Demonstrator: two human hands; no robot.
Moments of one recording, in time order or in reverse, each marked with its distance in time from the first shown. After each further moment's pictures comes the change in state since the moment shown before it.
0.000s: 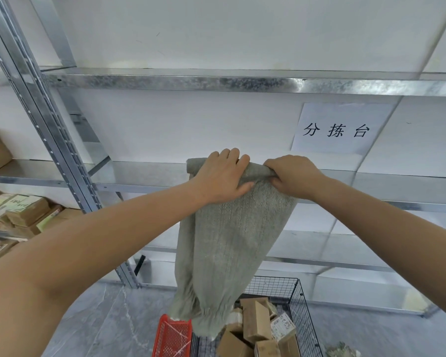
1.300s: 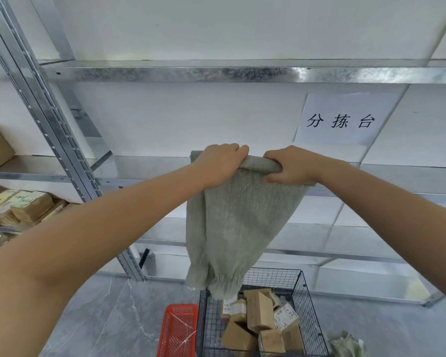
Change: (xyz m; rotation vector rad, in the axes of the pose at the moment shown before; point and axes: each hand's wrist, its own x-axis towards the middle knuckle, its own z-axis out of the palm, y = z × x) left_hand 0.009 -0.016 -0.005 -0.074 -0.178 -0.022; right_hand 0.006 0.003 -0.008 0.275 -0.160 -0.082
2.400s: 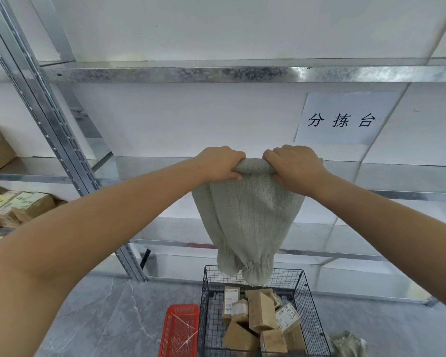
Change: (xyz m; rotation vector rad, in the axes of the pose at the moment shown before) left_hand 0.000 -0.005 -0.008 -0.223 -0.261 -0.051; right_hand -0.004 -0.001 0.025 -0.475 0.448 -0.128
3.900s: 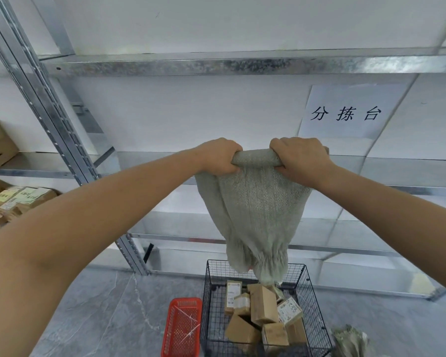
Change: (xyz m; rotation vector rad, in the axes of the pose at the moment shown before) left_hand 0.001 -0.005 -0.006 -0.166 -0.040 -0.033; right_hand 0.003 0.002 -0.009 0.009 -0.095 0.106
